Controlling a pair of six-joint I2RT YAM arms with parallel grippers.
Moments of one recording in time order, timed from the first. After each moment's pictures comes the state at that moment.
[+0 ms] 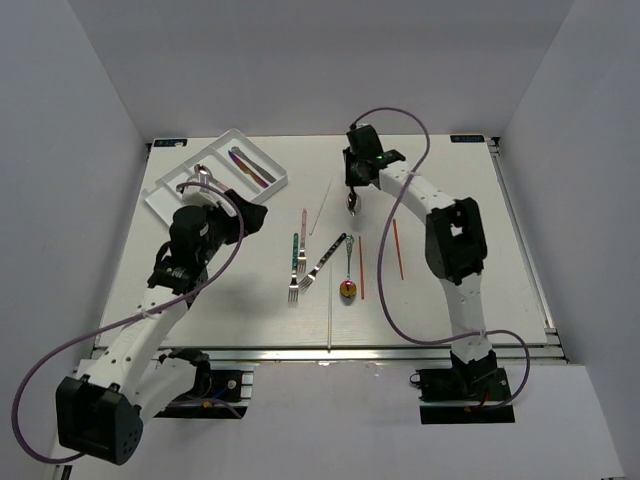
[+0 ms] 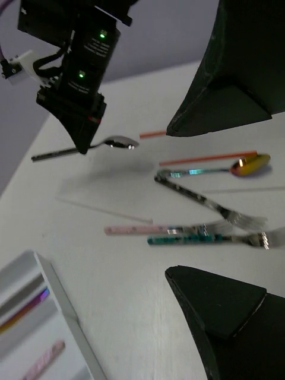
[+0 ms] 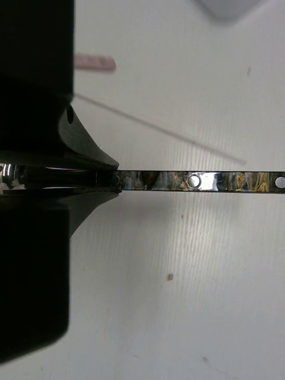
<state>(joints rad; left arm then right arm) -0.28 0.93 0.71 -0.09 0.01 -0.60 0.50 2.28 1.96 -0.49 0.16 0.31</state>
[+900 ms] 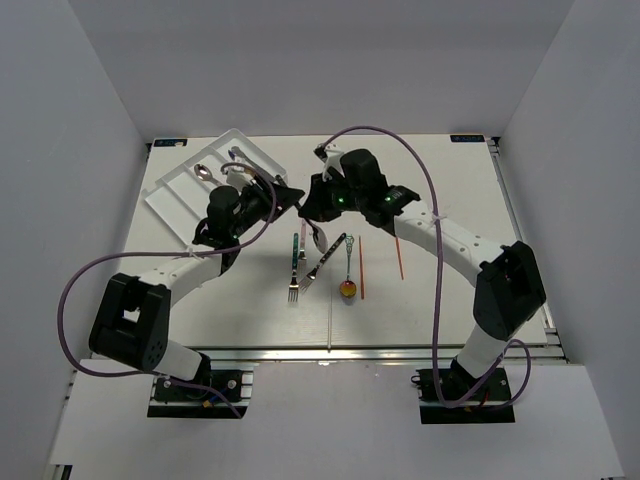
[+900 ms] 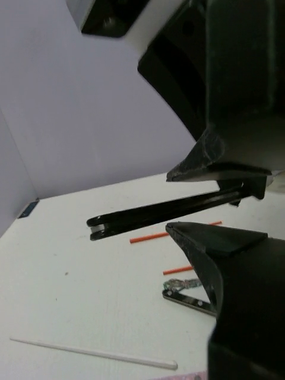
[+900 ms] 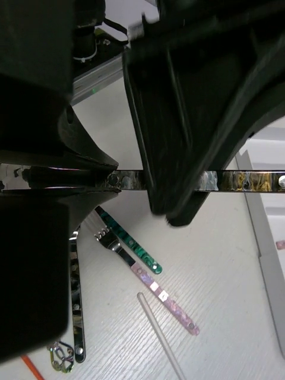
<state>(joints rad) -0.35 1.44 0.77 0.60 0.34 -1.05 0.72 1.69 1.41 -0.21 -0.36 0.33</state>
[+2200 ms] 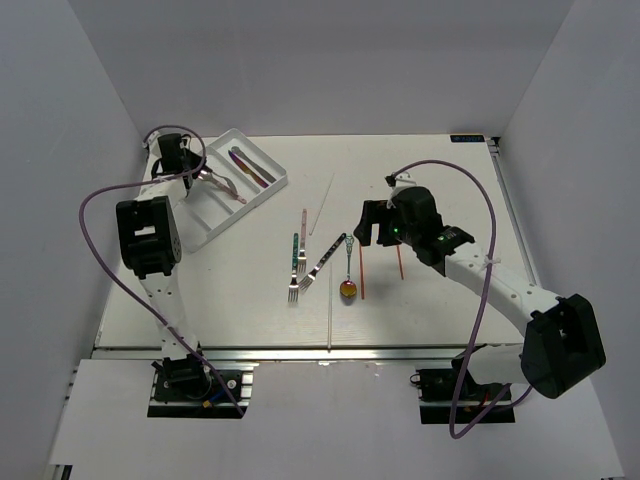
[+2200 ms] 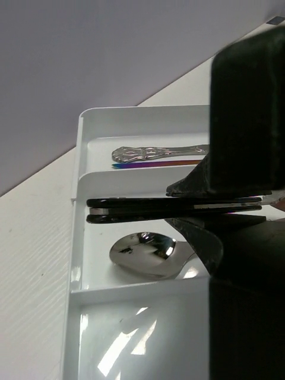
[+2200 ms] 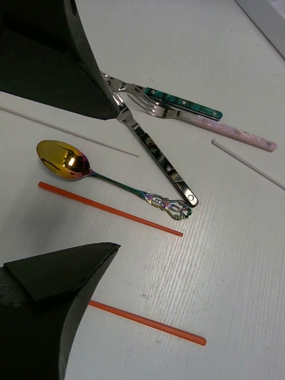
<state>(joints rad) 0.13 2.22 1.63 0.10 -0.01 -0.83 0.55 1.30 0.91 -0.18 -0.04 0.34</state>
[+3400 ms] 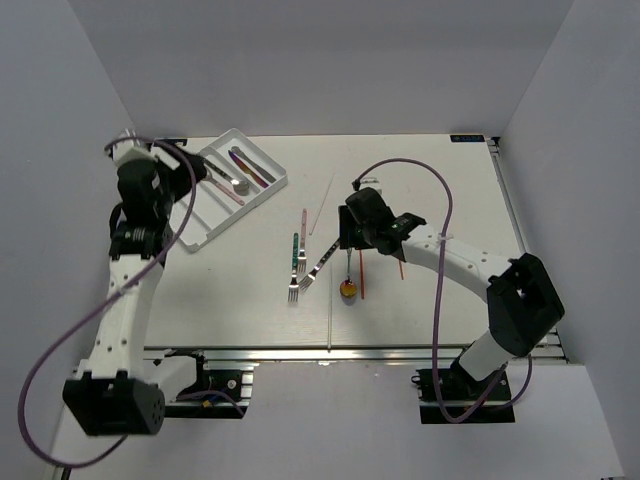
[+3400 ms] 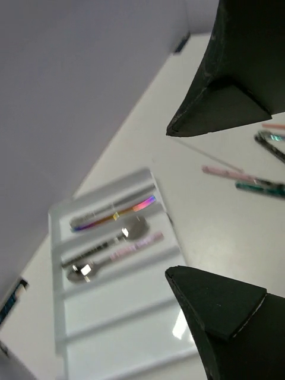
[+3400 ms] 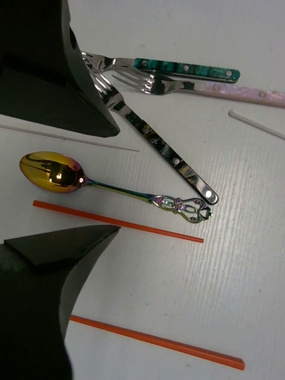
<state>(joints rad) 0.02 1.17 1.20 -0.23 -0.08 -0.62 0.74 1.56 1.14 -0.38 0.24 0.46</state>
